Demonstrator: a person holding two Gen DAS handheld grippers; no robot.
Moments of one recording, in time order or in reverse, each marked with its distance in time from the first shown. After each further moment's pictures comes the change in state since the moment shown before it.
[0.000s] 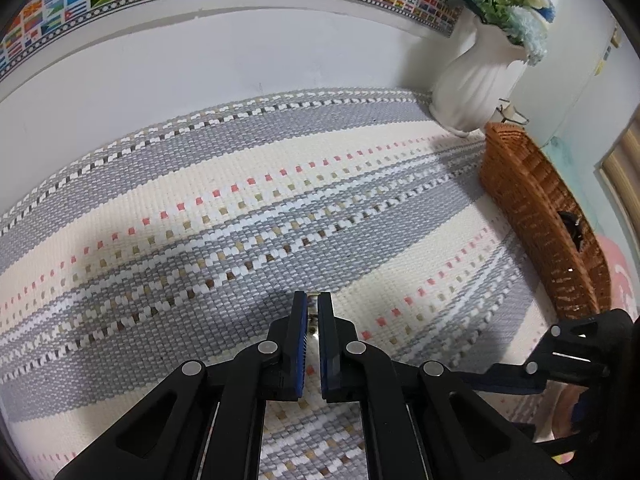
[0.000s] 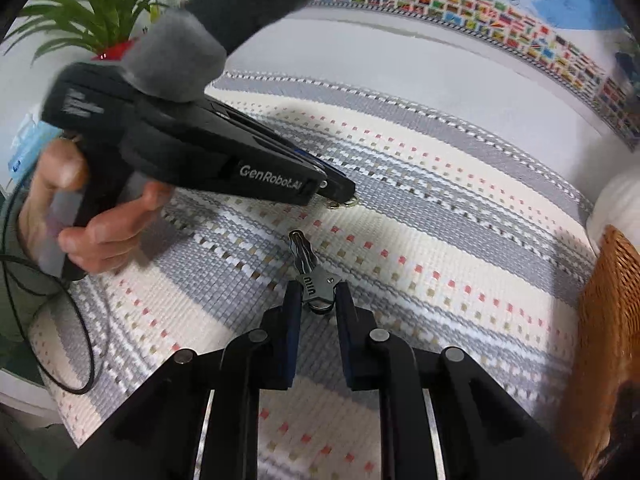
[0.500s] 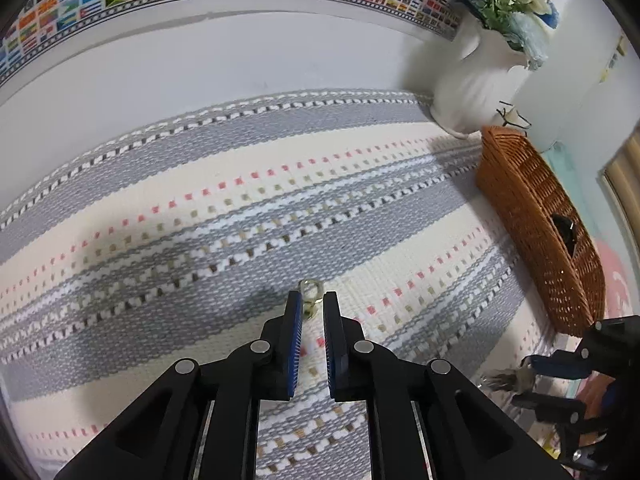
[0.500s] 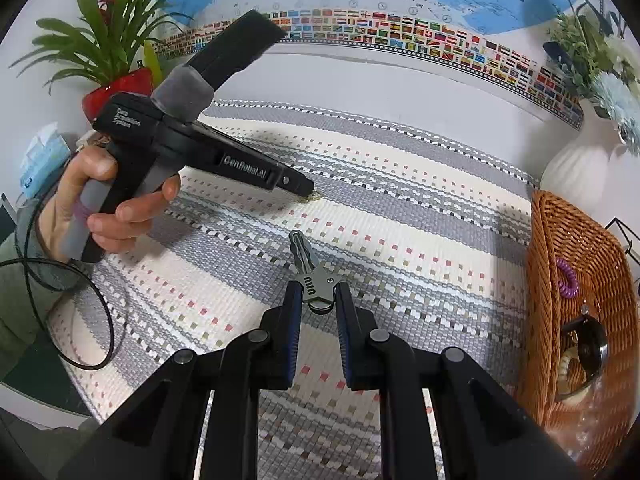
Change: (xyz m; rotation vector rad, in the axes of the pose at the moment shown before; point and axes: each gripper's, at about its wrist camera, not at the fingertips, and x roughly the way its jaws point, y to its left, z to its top) left arm -0.014 -0.004 -0.006 -0.034 0.022 0.025; right arm -0.061 -0.016 -0.028 0.063 -0.064 -0.034
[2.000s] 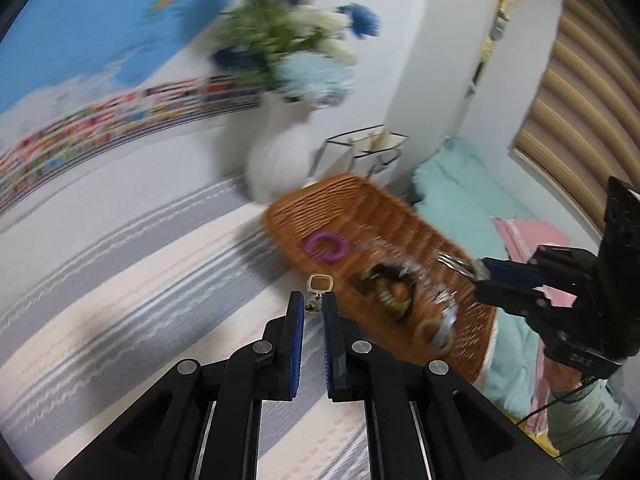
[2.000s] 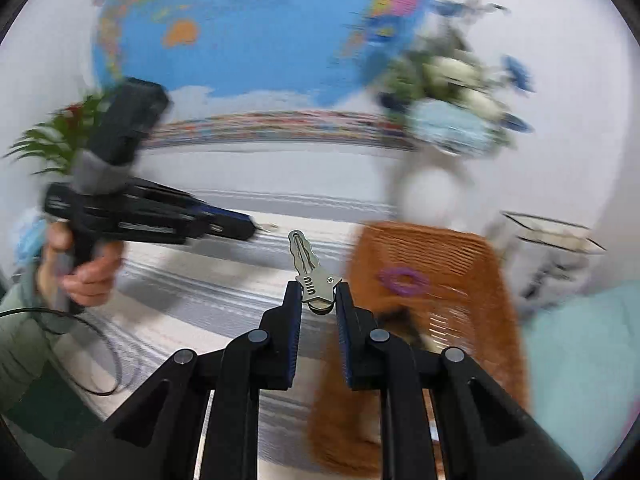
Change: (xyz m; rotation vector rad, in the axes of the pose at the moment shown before) left arm -0.049 -0.183 0.044 0.283 -0.171 -0.244; right arm -0.152 -0.116 -0.037 0.205 -0.177 -0.229
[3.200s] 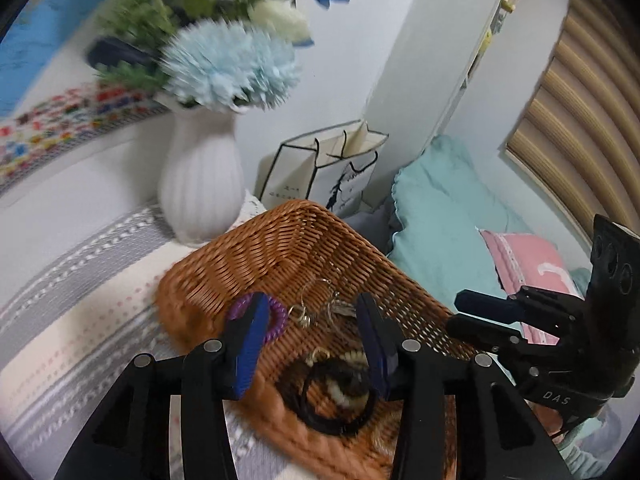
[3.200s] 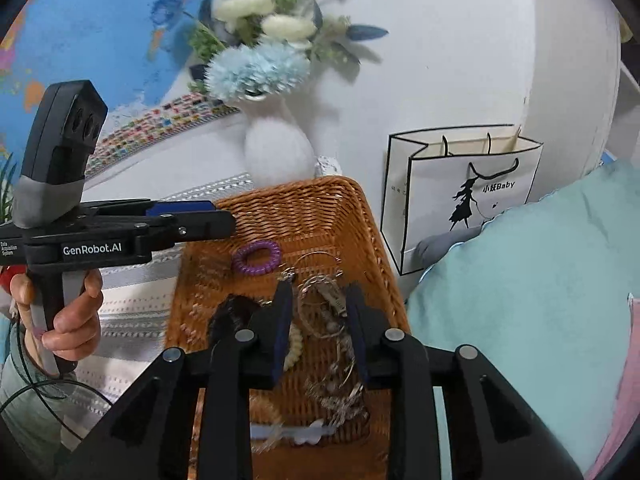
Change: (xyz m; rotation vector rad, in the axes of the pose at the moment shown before) left arm 0.083 -0.034 0.058 -0.026 0.028 -0.054; right arm 0.016 -0.113 -0.013 0.290 0.091 -0.099
